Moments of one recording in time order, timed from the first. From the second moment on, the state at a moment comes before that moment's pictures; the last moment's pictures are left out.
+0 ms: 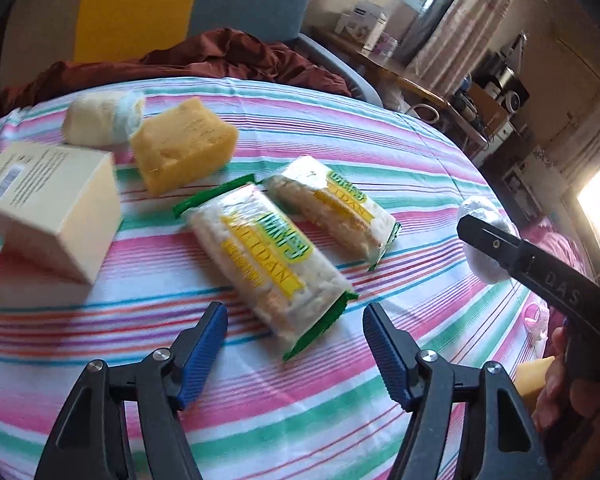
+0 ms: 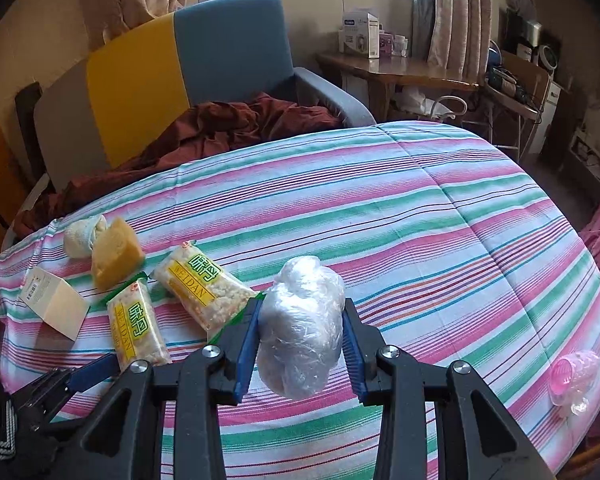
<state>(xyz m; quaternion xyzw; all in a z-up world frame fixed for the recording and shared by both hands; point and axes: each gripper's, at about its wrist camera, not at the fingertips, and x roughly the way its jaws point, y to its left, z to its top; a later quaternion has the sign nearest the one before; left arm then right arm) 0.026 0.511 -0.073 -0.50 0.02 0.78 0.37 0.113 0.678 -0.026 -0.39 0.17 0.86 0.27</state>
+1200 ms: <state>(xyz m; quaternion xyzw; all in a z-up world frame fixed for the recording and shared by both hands) 0.008 0.529 -0.083 -0.43 0.14 0.83 0.34 0.115 0.682 -0.028 -0.37 0.20 0.87 0.25</state>
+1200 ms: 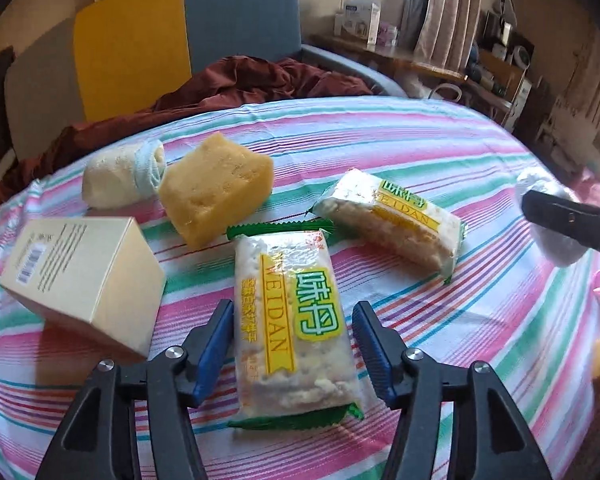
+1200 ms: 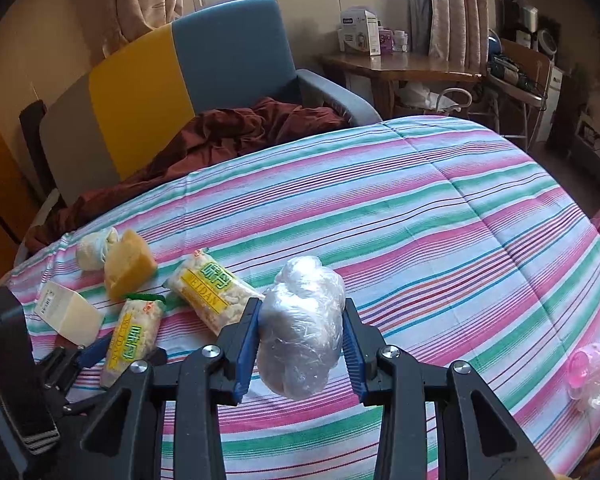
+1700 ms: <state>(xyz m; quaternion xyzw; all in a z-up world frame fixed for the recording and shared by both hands) 0.048 0.463 -0.070 -0.38 0.11 0.84 0.38 0.097 0.631 -0.028 -0.37 0.15 0.90 0.18</state>
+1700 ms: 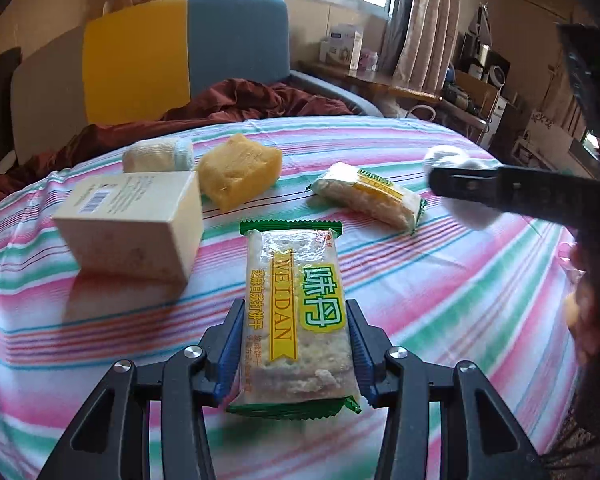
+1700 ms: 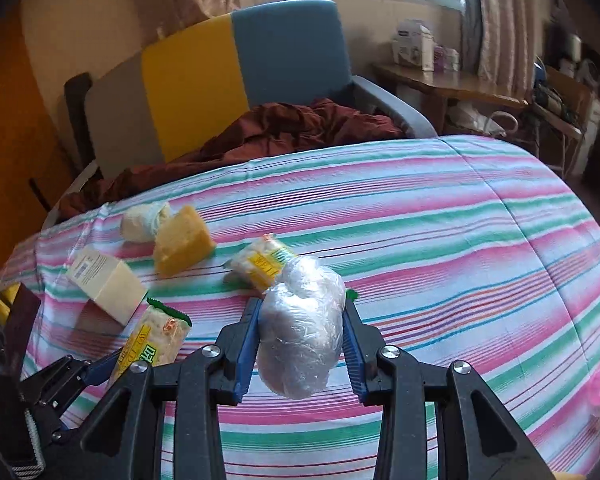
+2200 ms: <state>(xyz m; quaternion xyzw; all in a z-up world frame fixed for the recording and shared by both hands) 0.056 0.376 -0.073 -0.40 0.05 0.84 0.36 0.084 0.531 -0.052 -0.37 0.08 0.92 0.12</state>
